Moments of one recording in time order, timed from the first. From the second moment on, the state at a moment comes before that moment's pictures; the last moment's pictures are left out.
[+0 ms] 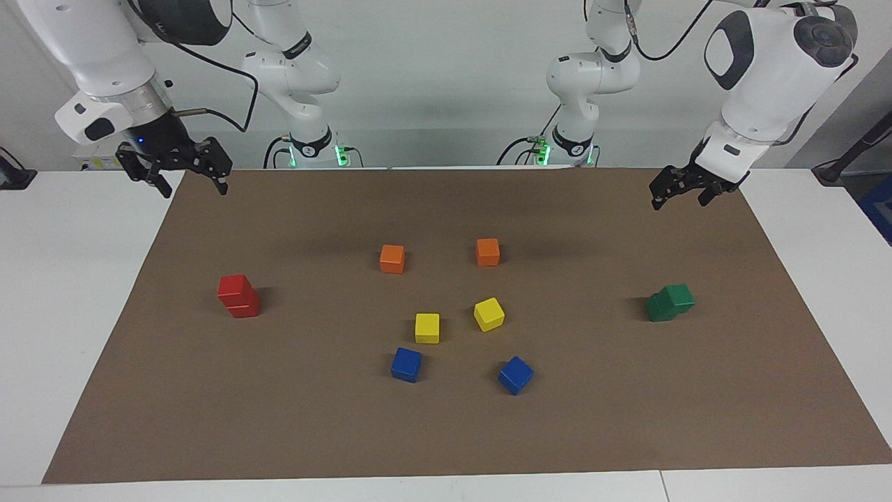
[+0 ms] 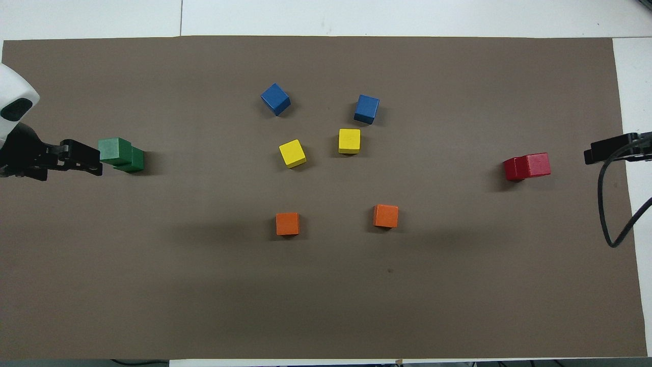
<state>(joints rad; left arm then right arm) 0.01 0.01 -0.07 -1.66 -0.01 1.57 -0.07 -0.05 -0.04 -0.03 -1.63 0.02 1.60 -0.11</state>
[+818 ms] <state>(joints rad) 0.01 0.01 -0.07 -1.66 -0.01 1.57 -0.07 -0.04 -0.05 -0.03 -1.64 0.00 1.57 -0.11</state>
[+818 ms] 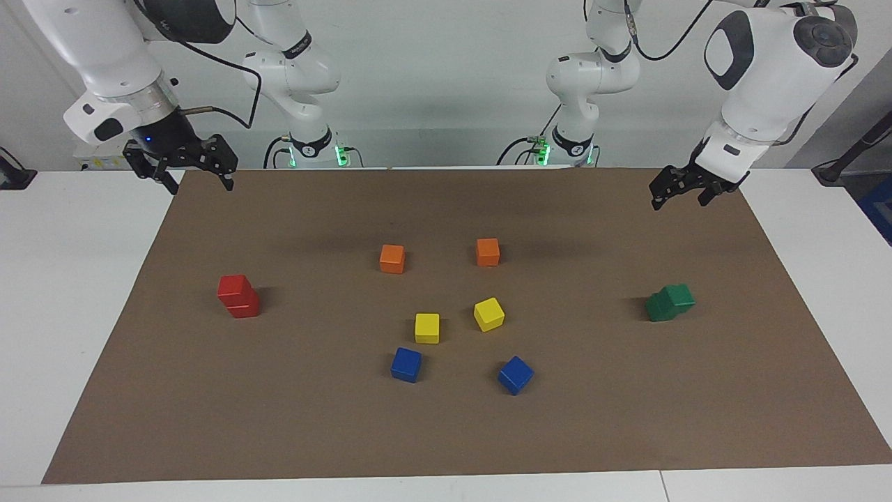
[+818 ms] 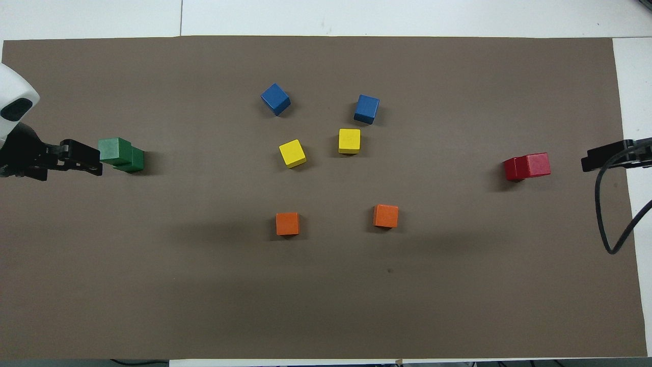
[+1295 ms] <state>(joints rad) 0.01 0.01 -0.07 -1.66 -0.01 1.57 -0.07 -0.05 -0.05 -0.04 -1.64 -0.03 1.57 -0.11</state>
